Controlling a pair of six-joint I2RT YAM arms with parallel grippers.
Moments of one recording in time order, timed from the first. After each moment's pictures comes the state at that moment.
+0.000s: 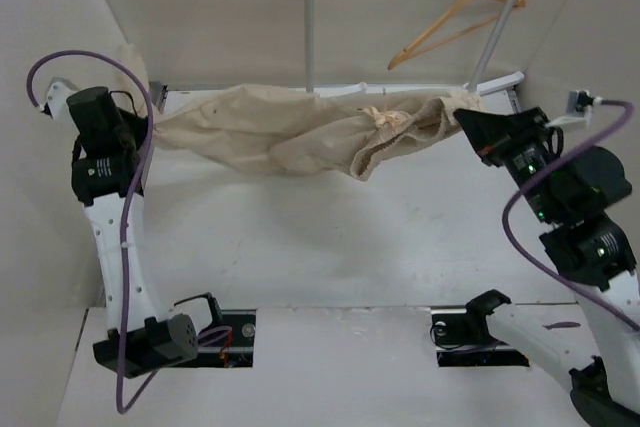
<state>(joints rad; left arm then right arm) 0.27 1.17 1.47 -0.71 -0.15 -0.75 0.45 0.85 1.35 -0.39 0.10 0.86</state>
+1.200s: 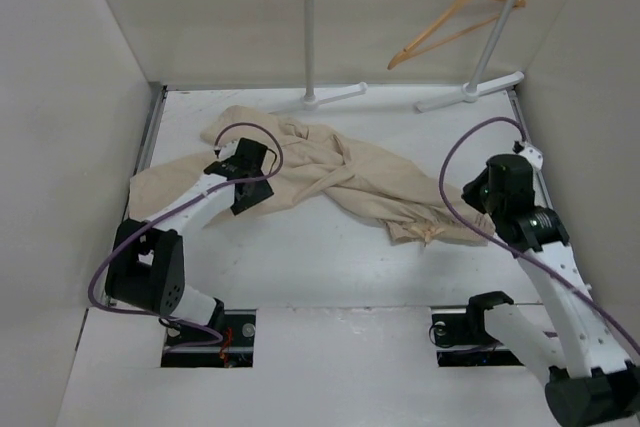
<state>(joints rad) -0.34 1.45 0.96 -0.61 -0.30 -0.80 0.19 0.77 0.87 -0.71 0.31 0.68</state>
